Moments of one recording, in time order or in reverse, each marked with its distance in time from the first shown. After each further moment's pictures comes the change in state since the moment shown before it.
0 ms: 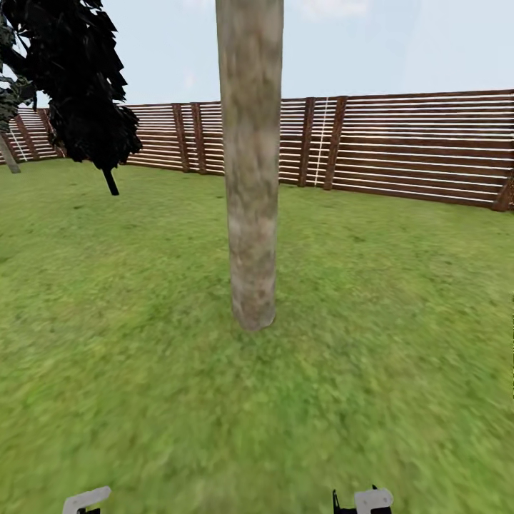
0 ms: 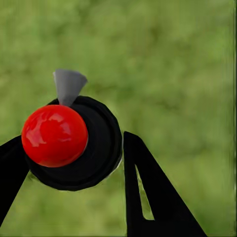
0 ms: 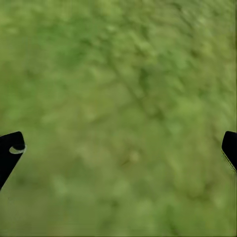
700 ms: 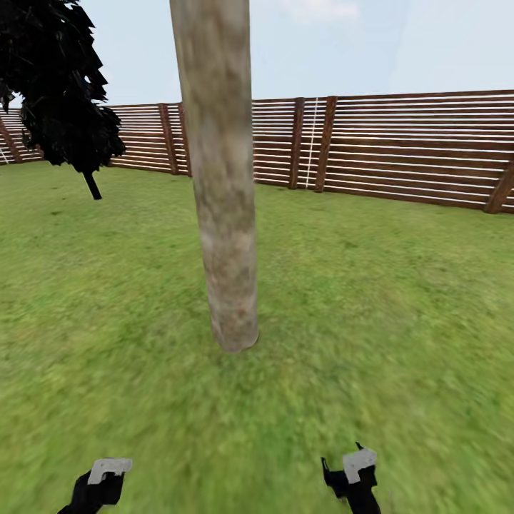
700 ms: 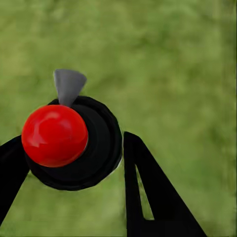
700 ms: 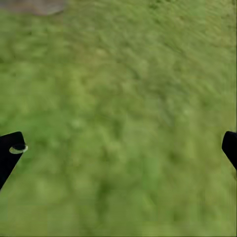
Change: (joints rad) left arm -0.017 0.039 -0.056 -0.151 -0.143 0.003 -0.139; right arm -0.001 0.000 0.000 -0.208 0.107 0.039 0.095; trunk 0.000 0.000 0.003
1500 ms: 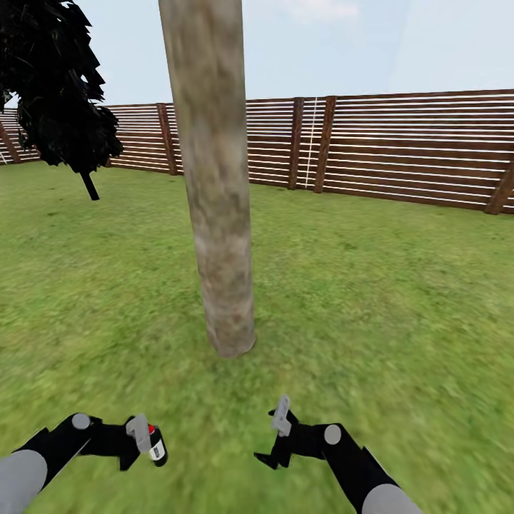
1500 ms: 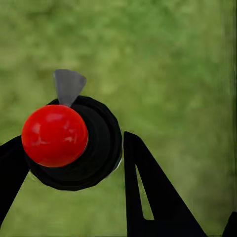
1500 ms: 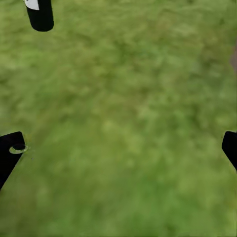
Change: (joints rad) left arm -0.258 0.093 -0.005 -0.124 -0.651 0.158 -0.829; right arm -0.164 0.103 0.104 -0.323 0.221 0.380 0.981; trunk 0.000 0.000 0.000
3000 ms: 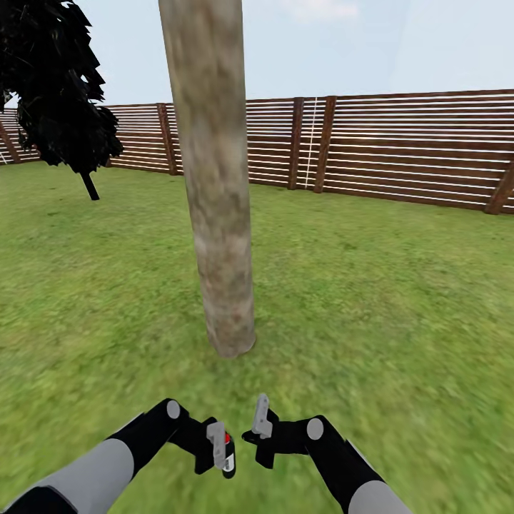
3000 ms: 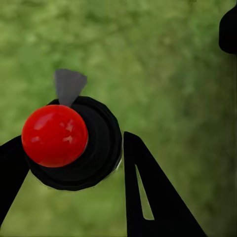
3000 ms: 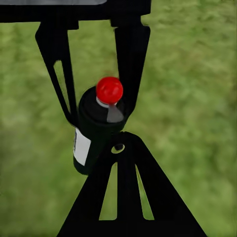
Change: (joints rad) left arm 0.000 -0.315 -0.053 -0.151 -0.293 0.119 -0.063; right arm 0.000 0.041 0.136 -0.072 -0.001 0.000 0.070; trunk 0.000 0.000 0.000
